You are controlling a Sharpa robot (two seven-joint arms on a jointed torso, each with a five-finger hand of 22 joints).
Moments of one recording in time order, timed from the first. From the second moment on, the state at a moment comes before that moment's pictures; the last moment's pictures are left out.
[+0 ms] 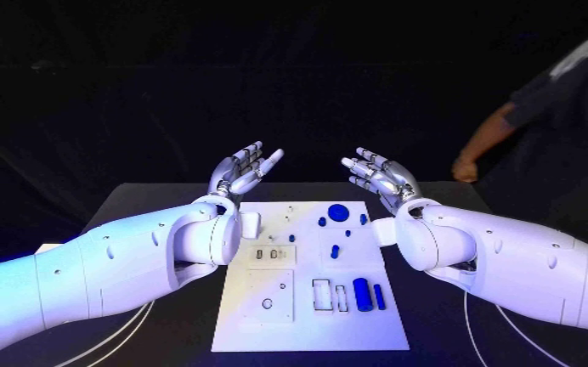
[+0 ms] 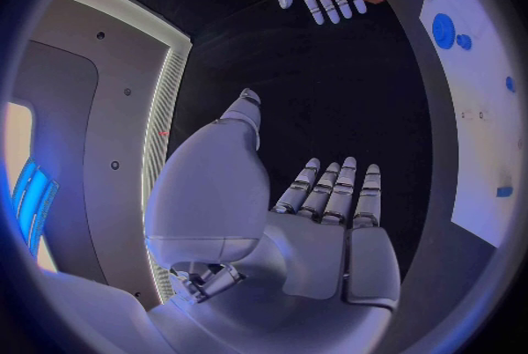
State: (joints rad) left arm 1.14 -0.70 -0.06 1.47 0.04 -0.63 0.50; left_hand 1.27 -0.18 0.08 0.28 0.07 0.33 0.15 0.03 0.04 0.28 0.18 0.03 0.03 0.35 0.18 0.04 0.04 0.16 0.21 0.27 0.03 0.03; right arm 1.12 -0.76 -0.06 1.49 -0.07 -0.51 0.41; right_hand 1.12 0.12 0.07 -0.15 0.21 0.27 0.14 0.03 0.03 0.36 0.23 0.03 0.04 0.33 0.21 0.03 0.03 0.06 0.31 0.28 0.04 0.04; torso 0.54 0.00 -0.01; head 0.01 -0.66
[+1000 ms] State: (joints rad) left arm 1.16 -0.90 -0.05 1.68 0.06 -0.53 0.52; left_hand 1.37 -0.05 0.10 0.18 0.07 0.95 0.21 0.13 0.08 1.03 0.16 0.12 0.07 1.09 0.11 0.19 0.16 0.17 0.99 0.22 0.22 0.10; right arm 1.25 -0.80 -0.05 1.41 -1.05 -0.38 0.19; right_hand 1.27 0.05 0.28 -0.28 0.24 1.00 0.19 0.08 0.07 1.14 0.14 0.08 0.06 1.17 0.10 0.12 0.09 0.17 0.96 0.21 0.23 0.09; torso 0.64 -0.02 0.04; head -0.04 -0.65
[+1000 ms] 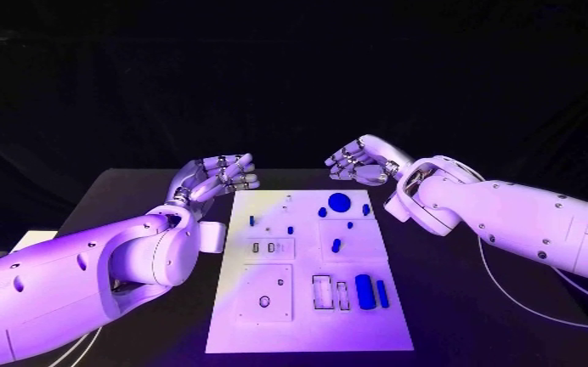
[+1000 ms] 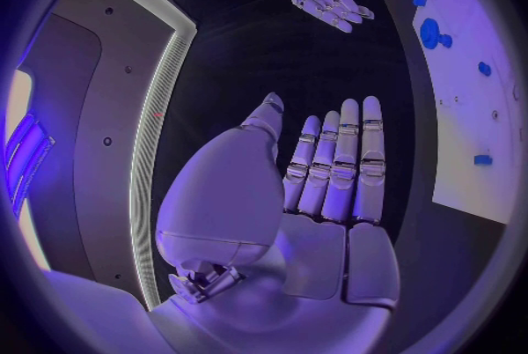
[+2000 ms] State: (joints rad) left arm 1.17 -0.97 -0.03 1.85 0.11 -0.46 0.51; left_hand 1.37 -0.03 0.08 0.15 0.07 0.98 0.20 0.13 0.07 1.07 0.15 0.11 0.07 1.12 0.11 0.18 0.19 0.17 1.03 0.22 0.22 0.09; right arm 1.27 -0.78 -0.05 1.42 -1.68 -0.16 -0.07; right_hand 1.27 -0.09 0.38 -0.16 0.16 1.07 0.12 0.07 0.07 1.14 0.09 0.06 0.06 1.46 -0.01 0.85 0.68 0.17 1.23 0.08 0.74 0.37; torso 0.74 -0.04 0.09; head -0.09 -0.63
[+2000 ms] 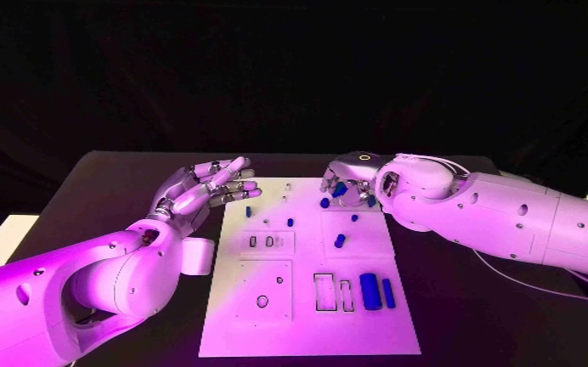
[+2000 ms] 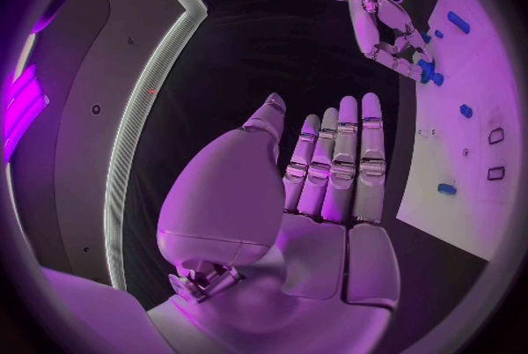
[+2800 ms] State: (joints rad) left arm 1.18 -0.97 -0.03 1.86 0.11 -0.45 0.50; left_hand 1.37 -0.03 0.08 0.14 0.07 0.98 0.20 0.12 0.07 1.07 0.15 0.10 0.07 1.12 0.11 0.18 0.19 0.17 1.03 0.22 0.22 0.09; right arm 1.27 -0.75 -0.05 1.39 -1.71 -0.11 -0.09; right_hand 1.27 -0.10 0.43 -0.10 0.16 1.11 0.12 0.07 0.08 1.16 0.07 0.06 0.06 1.46 -0.01 1.05 0.88 0.17 1.24 0.08 0.92 0.56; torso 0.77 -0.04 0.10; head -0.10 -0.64
